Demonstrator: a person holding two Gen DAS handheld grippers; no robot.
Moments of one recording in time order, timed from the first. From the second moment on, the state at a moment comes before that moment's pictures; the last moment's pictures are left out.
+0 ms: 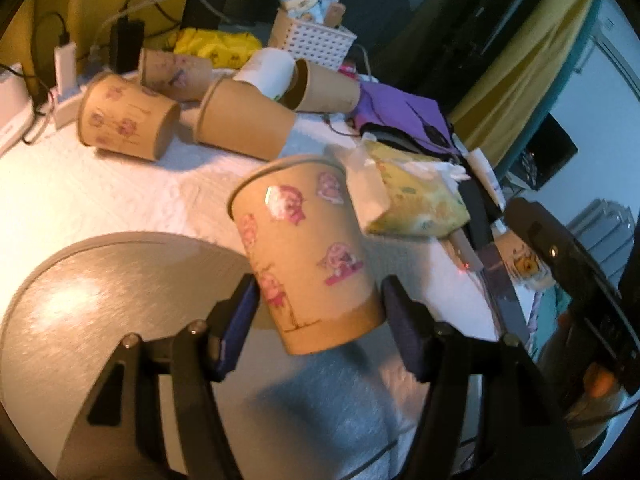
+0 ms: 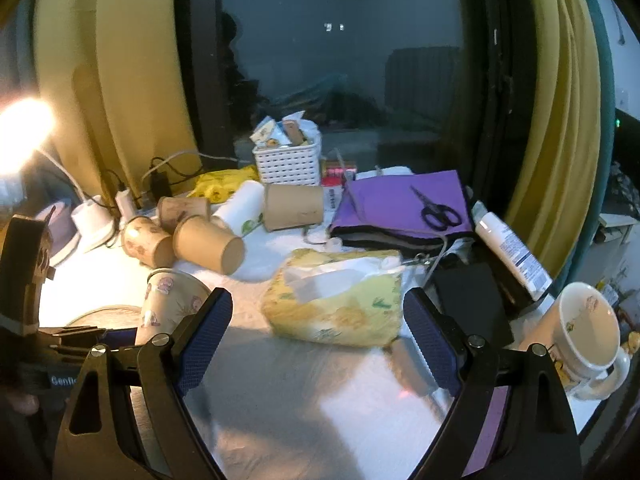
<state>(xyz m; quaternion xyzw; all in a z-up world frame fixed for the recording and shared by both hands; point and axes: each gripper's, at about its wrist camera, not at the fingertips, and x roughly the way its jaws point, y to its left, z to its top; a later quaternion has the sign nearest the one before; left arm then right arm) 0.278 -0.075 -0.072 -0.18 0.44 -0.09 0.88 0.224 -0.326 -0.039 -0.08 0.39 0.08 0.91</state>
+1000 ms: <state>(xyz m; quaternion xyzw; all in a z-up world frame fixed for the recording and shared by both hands) 0.051 -0.018 -0.049 -0.06 0.28 -0.10 0.95 0.083 -0.174 -0.035 -0.01 0.49 0.32 0.81</state>
